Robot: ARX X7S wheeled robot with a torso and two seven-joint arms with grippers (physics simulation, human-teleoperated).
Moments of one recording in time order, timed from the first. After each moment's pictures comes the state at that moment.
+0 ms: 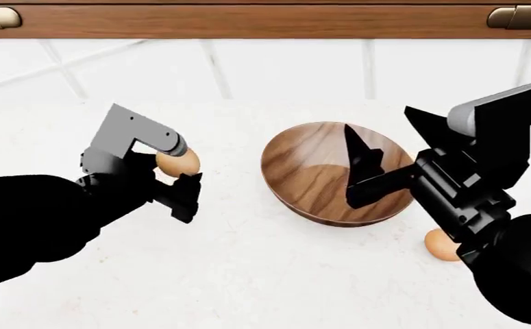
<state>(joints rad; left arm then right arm) -1.02 -0.74 0.60 0.21 -1.19 -1.03 -0.29 0.78 0.89 -0.41 -0.60 1.25 0.63 0.51</state>
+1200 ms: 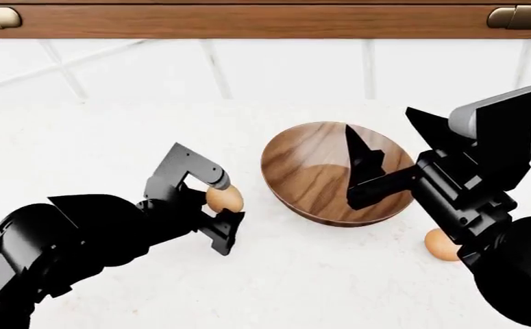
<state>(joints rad) -0.98 -0.59 0.77 -0.01 -1.05 -0.92 -0.03 0.77 0.90 -0.41 -0.60 1.24 0.62 0.51</state>
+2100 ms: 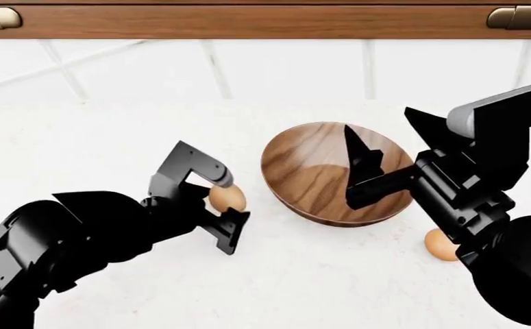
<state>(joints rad) -1.00 -0.57 0.79 -0.04 -1.05 -0.91 0.00 0.77 0.90 -0.41 -0.60 1.24 0.62 0.51</state>
